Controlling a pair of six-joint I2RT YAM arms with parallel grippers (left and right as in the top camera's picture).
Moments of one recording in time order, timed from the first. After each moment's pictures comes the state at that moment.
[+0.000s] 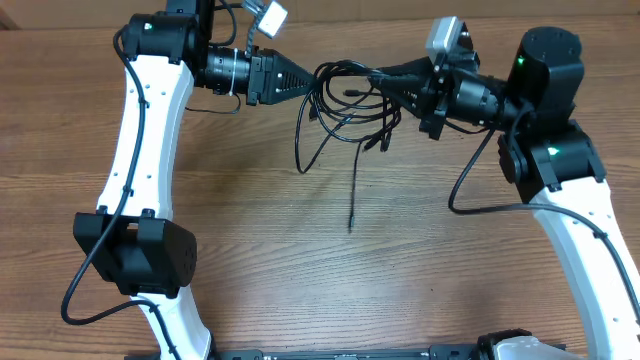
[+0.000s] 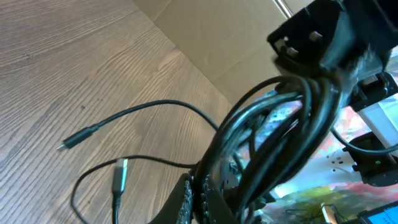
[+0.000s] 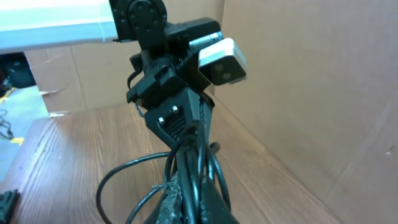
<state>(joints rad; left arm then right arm) -0.11 2.01 2.12 -1.38 1.31 0.46 0.18 1.38 1.34 -0.17 -1.00 -0.23</state>
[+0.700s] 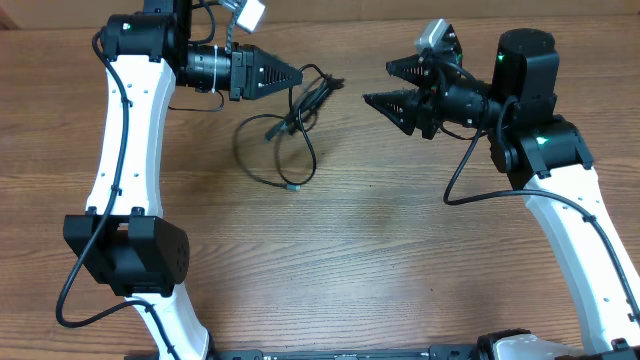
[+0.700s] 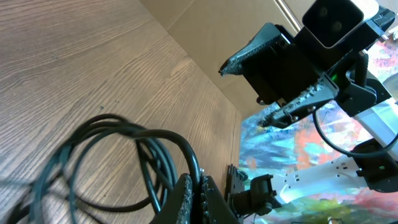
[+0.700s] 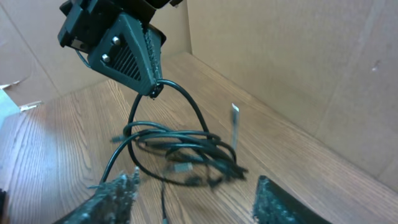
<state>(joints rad) -0.04 2.01 2.12 -1.39 1.31 0.46 0.18 1.44 1.34 -0.32 -0.85 -0.24</state>
